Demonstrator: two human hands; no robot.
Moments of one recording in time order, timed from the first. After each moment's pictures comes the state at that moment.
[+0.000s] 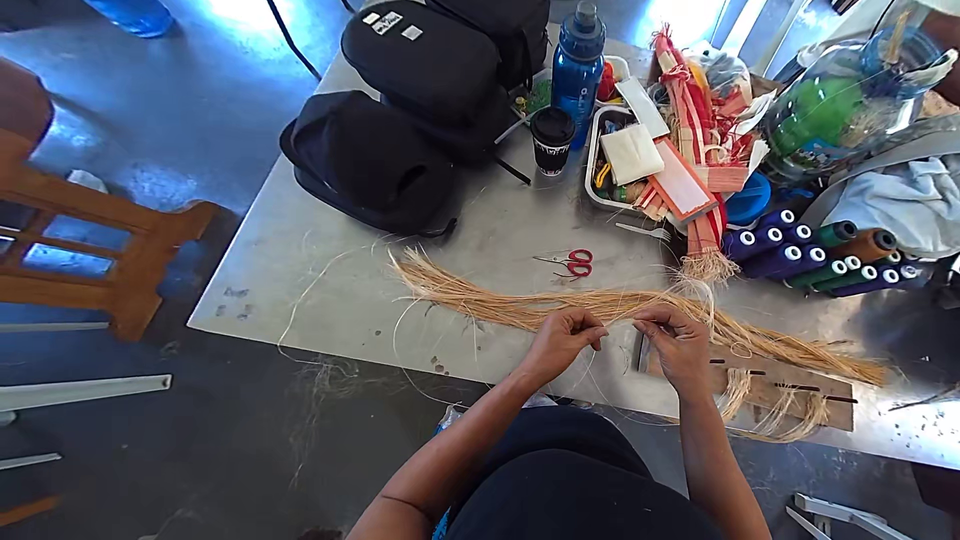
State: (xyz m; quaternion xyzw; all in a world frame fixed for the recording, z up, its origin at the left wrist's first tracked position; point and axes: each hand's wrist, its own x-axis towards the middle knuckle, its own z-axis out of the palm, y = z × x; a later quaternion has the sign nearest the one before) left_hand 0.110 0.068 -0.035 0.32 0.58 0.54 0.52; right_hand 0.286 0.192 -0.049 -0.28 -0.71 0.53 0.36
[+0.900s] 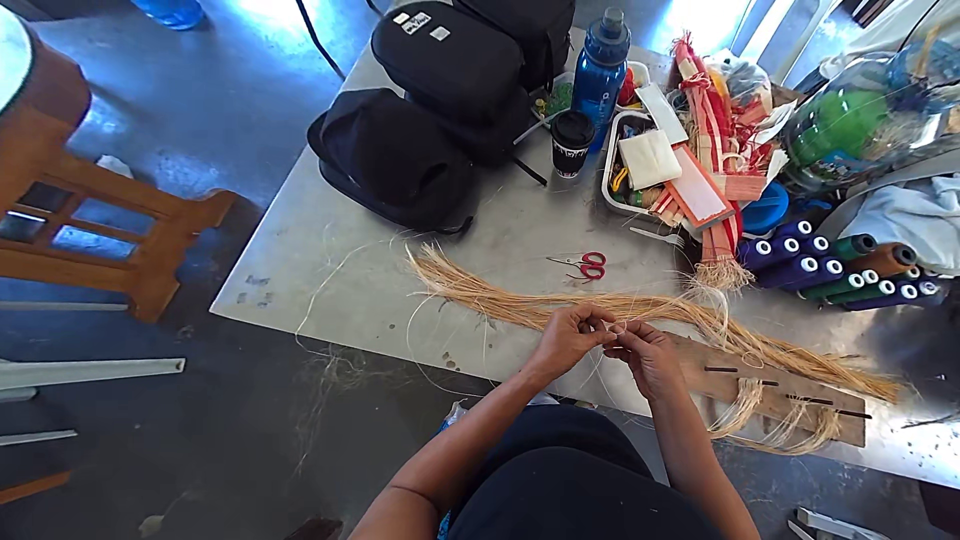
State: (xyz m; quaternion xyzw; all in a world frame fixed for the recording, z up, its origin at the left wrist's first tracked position) left_hand 0.101 0.065 -0.045 0.34 0.59 0.57 0.47; right_hand 0.245 0.151 -0.041 -0.43 -0.38 0.78 0.23
